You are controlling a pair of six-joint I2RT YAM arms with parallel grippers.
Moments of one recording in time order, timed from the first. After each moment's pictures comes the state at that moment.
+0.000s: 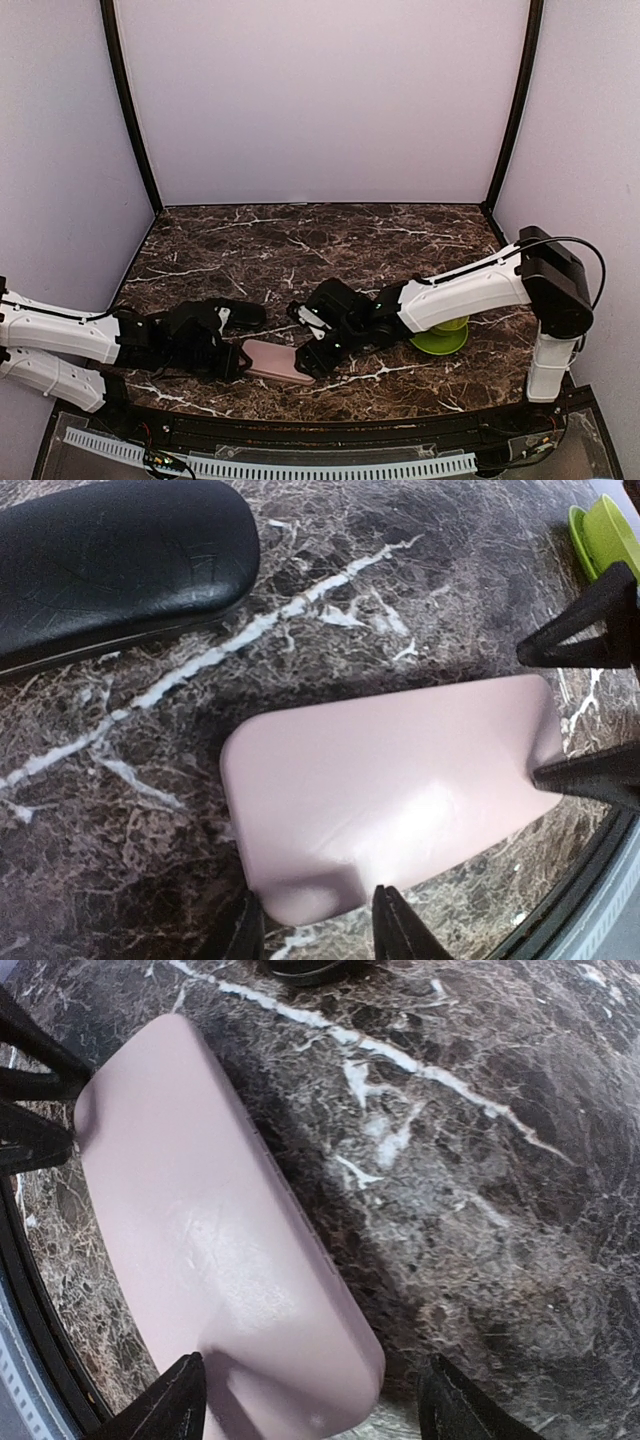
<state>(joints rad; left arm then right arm) -1.03 1.13 0.42 -0.22 -0.11 -0.72 1.18 1.90 1.17 -0.25 -0.06 0.36</state>
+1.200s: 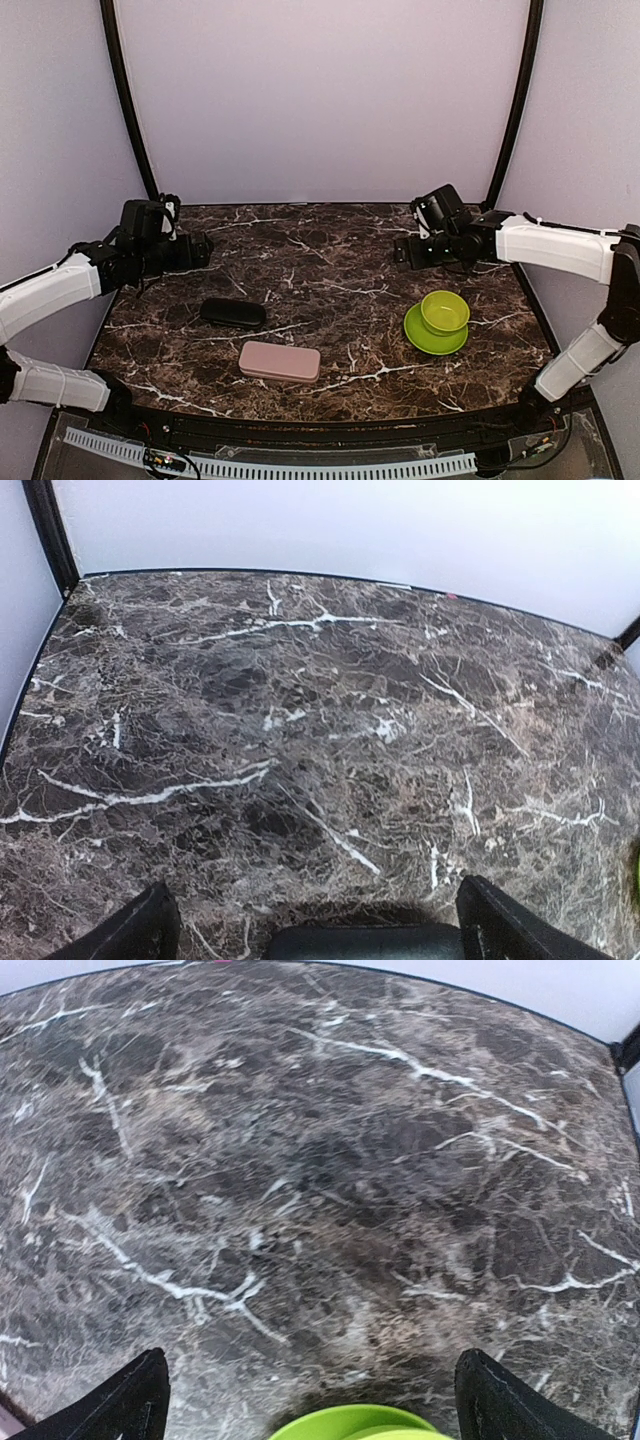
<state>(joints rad) -0.42 1.12 0.79 -0.28 -0.18 -0.35 0.64 1.50 1.09 -0.45 0.27 0.32</state>
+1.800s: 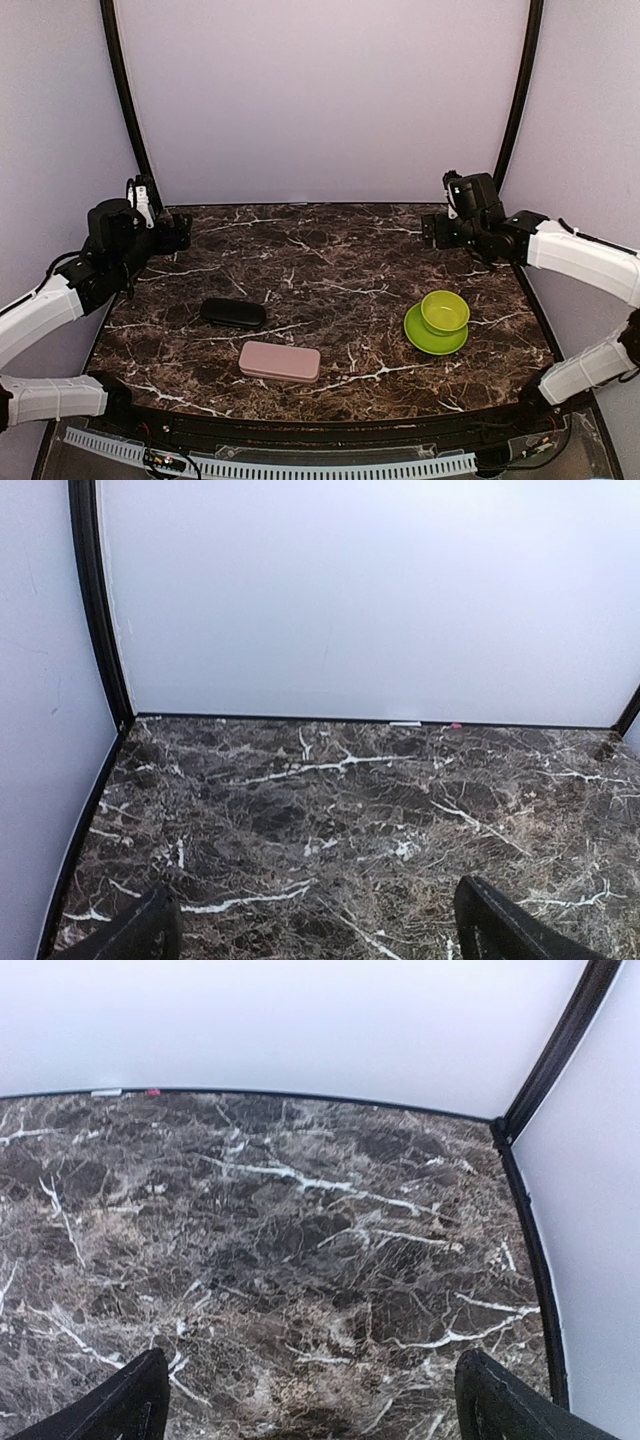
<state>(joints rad) -0.39 0.93 0.70 -0.03 -0.32 -0.20 0.58 1.32 1.03 -0.34 0.48 0.22</state>
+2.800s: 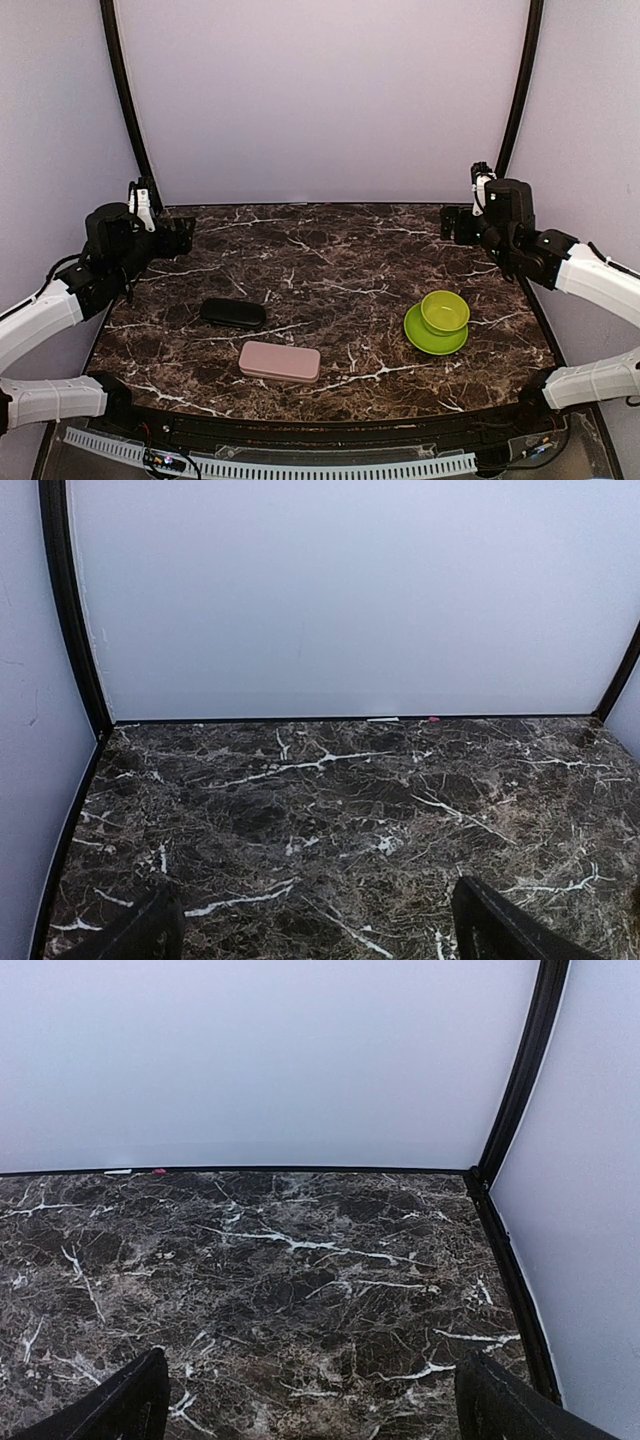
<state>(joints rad) -0.40 0.90 0.66 0.01 -0.25 -0.17 0.58 1.09 0.88 -0.19 0.53 0.19</state>
